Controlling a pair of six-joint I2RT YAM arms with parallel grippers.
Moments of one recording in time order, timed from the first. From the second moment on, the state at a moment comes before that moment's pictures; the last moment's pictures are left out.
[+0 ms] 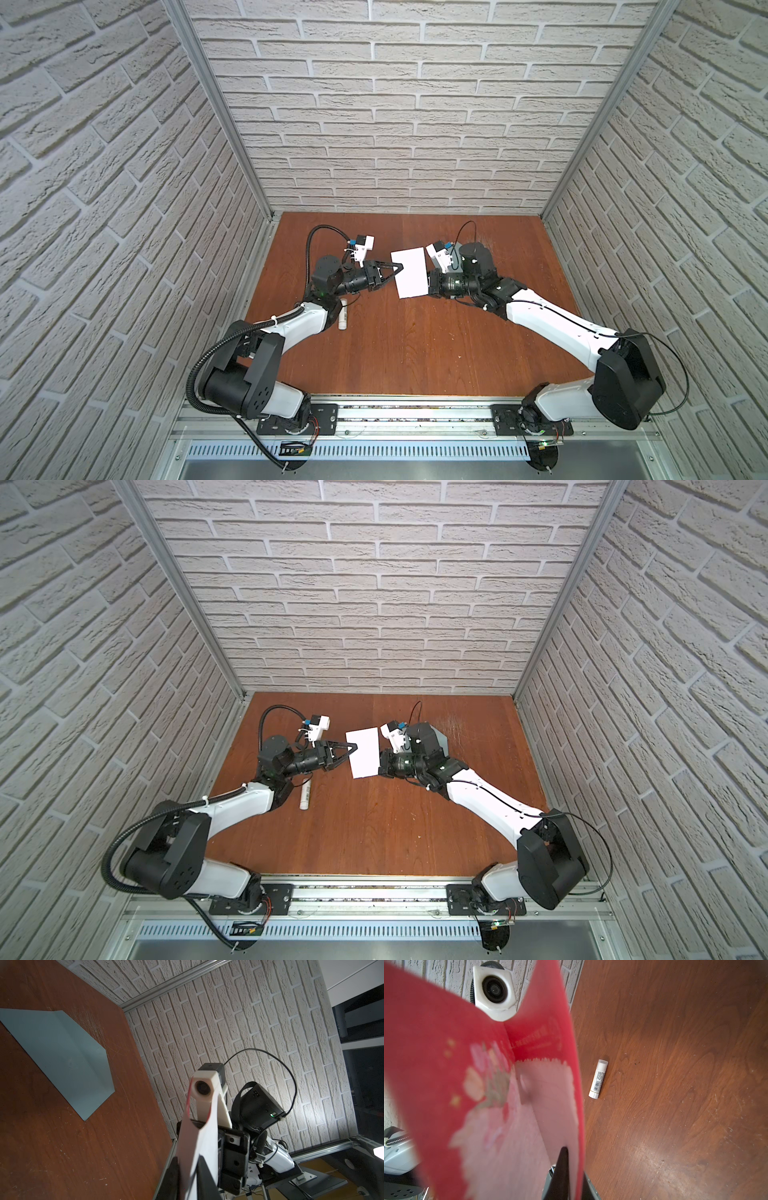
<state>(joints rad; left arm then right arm) -0.39 1.43 0.65 0.85 0.90 -1.20 0.52 1.40 0.97 -0.10 -0.65 0.82</state>
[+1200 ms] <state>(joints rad) -0.67 1.17 0.97 -0.43 0.54 0.22 0.46 0.85 0.80 -0.31 -0.59 -0.17</state>
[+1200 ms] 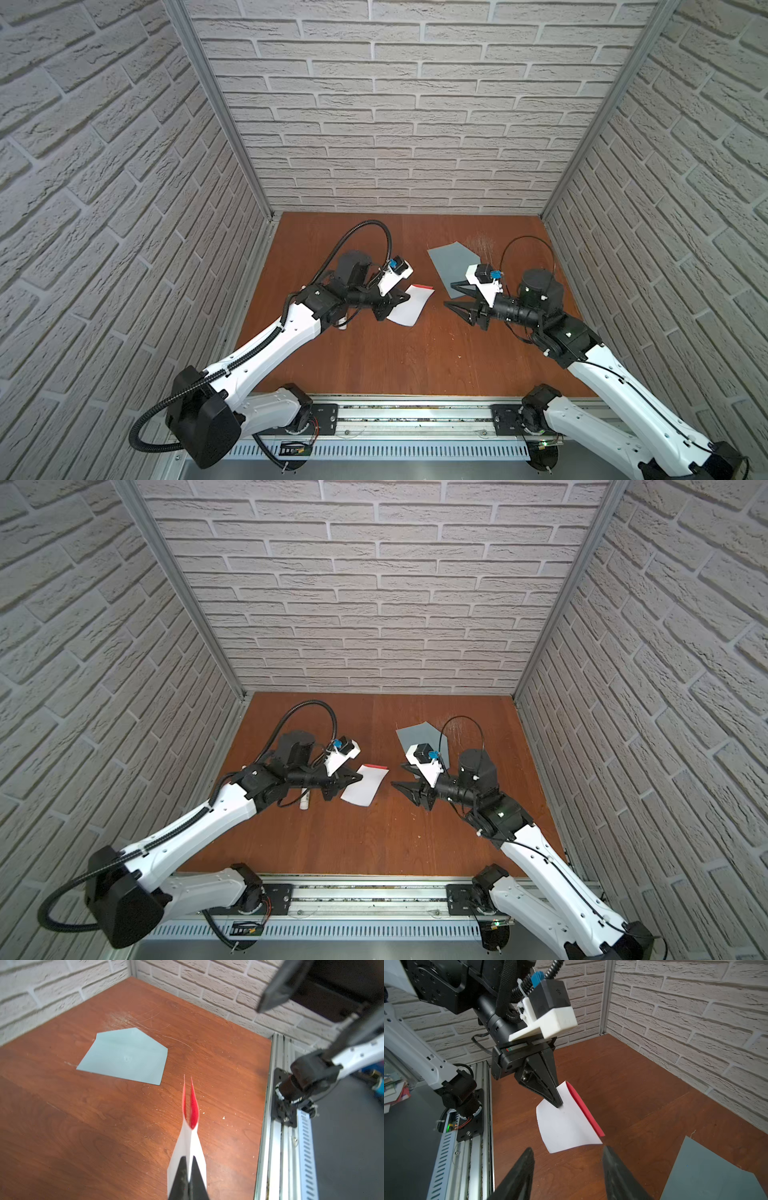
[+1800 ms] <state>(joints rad) -0.76 1.12 0.97 -0.47 0.55 0.48 0.56 0.98 0.85 -0.41 -0.68 -0.44</state>
